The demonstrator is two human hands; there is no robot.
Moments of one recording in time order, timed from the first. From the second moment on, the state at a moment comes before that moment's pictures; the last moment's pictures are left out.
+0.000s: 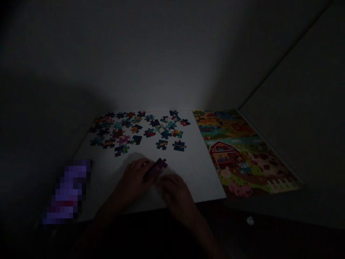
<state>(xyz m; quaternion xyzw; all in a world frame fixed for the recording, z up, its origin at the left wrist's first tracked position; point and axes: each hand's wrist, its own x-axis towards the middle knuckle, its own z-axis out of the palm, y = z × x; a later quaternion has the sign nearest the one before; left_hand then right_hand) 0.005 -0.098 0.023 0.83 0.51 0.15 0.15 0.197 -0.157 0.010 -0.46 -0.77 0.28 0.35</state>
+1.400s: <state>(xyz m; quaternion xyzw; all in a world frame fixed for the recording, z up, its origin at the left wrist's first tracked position) 0.002 -0.022 0.017 0.87 0.42 0.19 0.16 0.250 0.053 0.007 -0.54 -0.78 0.16 0.26</state>
